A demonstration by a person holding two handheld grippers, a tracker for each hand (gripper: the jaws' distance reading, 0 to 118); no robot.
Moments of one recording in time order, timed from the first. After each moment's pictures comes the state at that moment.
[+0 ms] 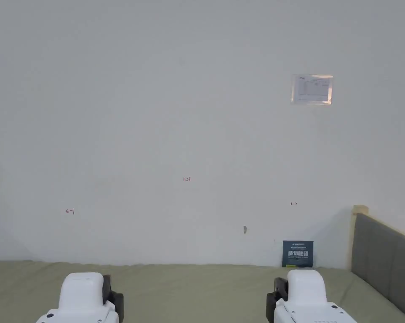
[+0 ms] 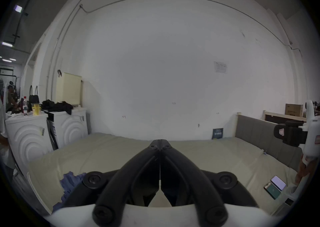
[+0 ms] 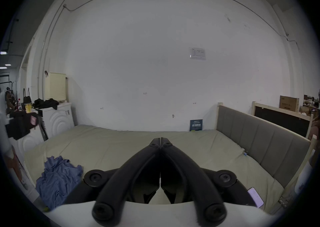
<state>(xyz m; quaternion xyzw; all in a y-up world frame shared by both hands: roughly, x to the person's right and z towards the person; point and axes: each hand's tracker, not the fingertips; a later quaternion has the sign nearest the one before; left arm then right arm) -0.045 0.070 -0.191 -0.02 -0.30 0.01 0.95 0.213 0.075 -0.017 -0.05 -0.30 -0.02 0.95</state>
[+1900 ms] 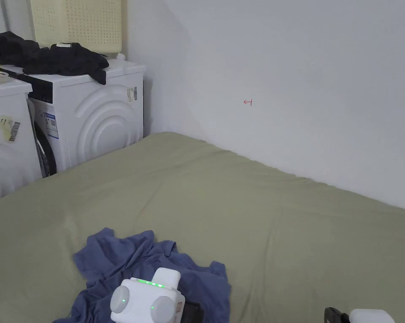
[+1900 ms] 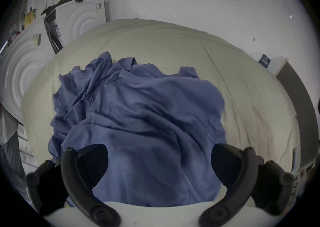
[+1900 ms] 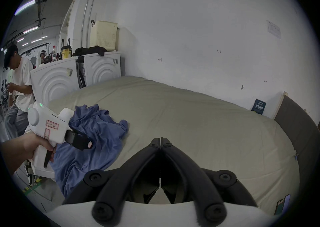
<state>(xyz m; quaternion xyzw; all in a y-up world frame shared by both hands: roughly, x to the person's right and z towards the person) -0.178 -0.198 -0.459 -0.47 -0.16 -0.05 0.87 0.083 -0.091 -0.241 -0.23 -0.08 0.03 0.97</state>
